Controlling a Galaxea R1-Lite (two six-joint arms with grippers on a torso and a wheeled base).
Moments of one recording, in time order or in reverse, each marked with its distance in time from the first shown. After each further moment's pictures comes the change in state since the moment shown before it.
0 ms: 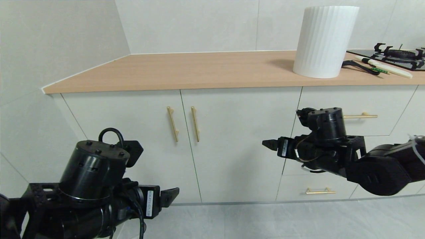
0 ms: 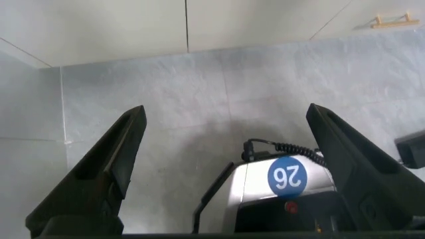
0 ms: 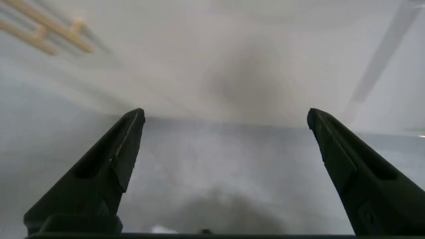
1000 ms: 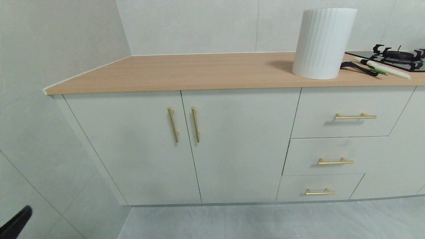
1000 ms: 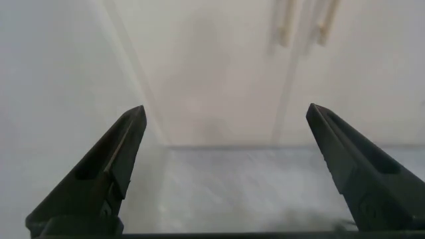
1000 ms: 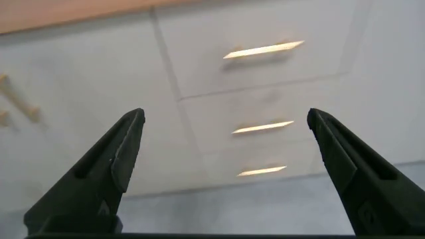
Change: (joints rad) left arm 0.281 -0.954 0.261 0.072 0.120 0.456; right arm -0.291 -1.281 0.514 0.292 -0.170 -0.371
